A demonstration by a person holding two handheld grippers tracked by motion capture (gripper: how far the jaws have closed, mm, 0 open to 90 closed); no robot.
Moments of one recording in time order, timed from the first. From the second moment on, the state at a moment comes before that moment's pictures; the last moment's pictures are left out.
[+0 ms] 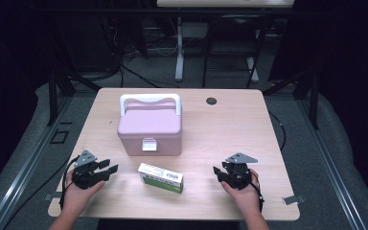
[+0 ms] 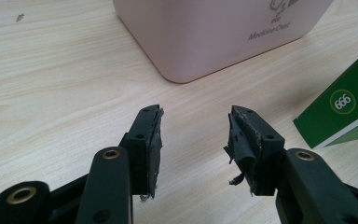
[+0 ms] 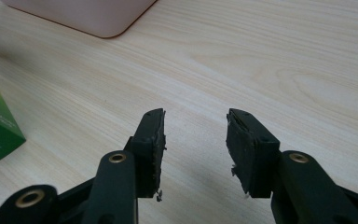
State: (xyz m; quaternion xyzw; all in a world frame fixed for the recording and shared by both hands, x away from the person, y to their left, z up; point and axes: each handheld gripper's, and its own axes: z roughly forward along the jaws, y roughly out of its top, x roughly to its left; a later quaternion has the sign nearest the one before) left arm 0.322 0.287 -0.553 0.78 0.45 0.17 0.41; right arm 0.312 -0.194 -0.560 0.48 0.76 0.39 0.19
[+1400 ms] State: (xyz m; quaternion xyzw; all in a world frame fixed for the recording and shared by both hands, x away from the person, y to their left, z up) left arm 0.313 0.281 -0.551 0.79 0.42 0.18 0.42; right arm 0.309 -0.122 -0.471 0.32 0.88 0.34 0.14
